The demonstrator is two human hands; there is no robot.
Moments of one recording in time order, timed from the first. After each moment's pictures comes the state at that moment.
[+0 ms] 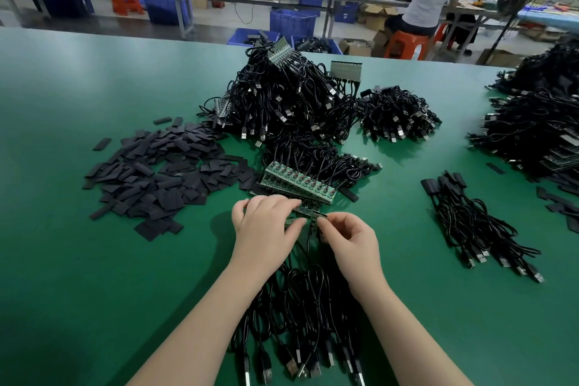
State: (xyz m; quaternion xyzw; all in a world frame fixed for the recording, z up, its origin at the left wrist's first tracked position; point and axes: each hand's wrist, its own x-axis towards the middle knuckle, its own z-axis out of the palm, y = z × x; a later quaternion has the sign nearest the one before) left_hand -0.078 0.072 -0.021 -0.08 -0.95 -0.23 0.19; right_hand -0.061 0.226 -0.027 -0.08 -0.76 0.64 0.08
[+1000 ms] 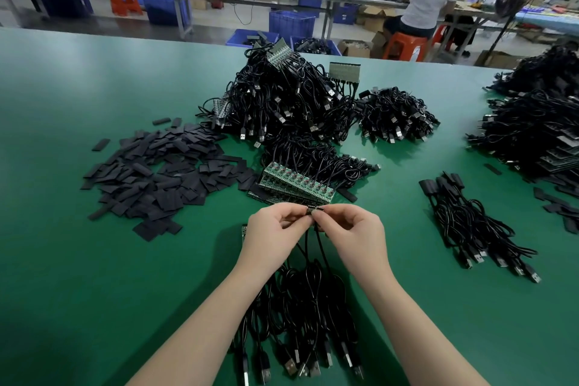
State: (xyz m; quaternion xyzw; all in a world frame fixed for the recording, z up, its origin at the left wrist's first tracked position) left_hand -0.072 0.082 -0.012 -0.03 -0.78 -0.62 0.05; right_hand -0.060 0.226 0.006 -0.03 -0.80 0.58 0.12
